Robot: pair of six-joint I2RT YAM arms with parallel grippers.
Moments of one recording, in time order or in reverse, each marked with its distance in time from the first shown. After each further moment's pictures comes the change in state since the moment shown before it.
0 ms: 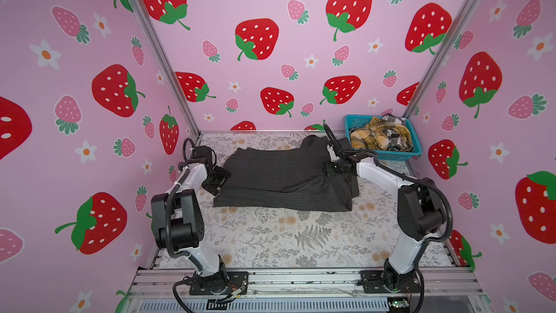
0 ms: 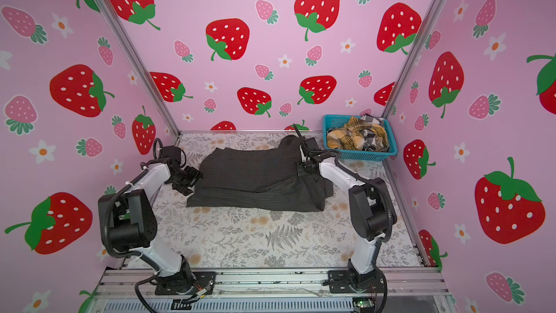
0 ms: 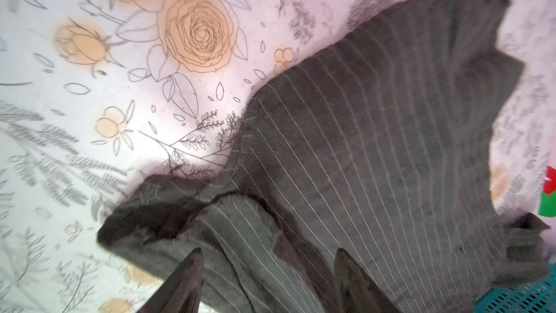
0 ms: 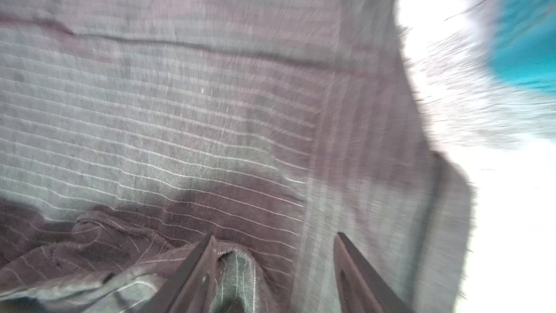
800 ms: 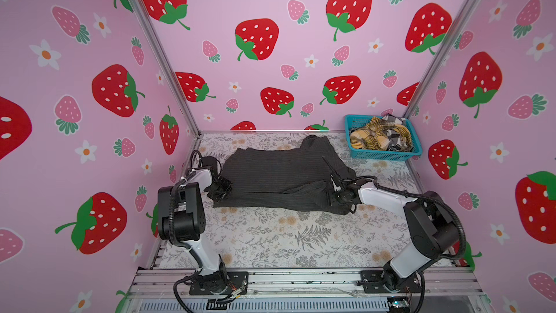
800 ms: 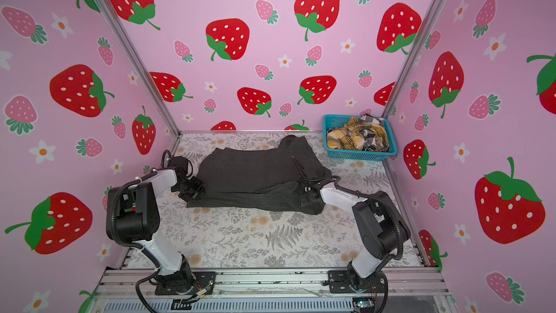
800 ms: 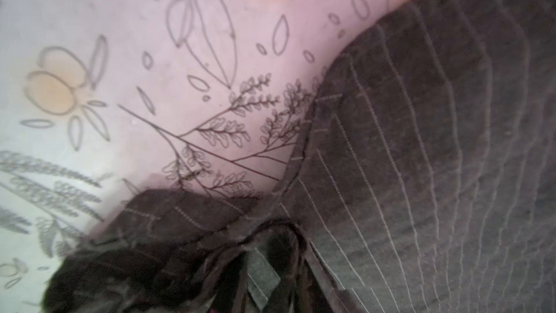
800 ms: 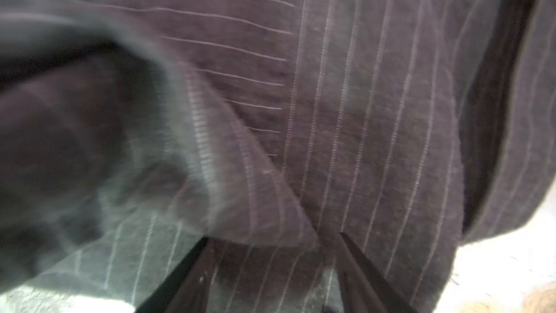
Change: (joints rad) left arm 0.017 0.120 -0.138 0.114 0.030 -0.035; right arm 0.093 -0.140 -0.430 0.089 0.003 0.147
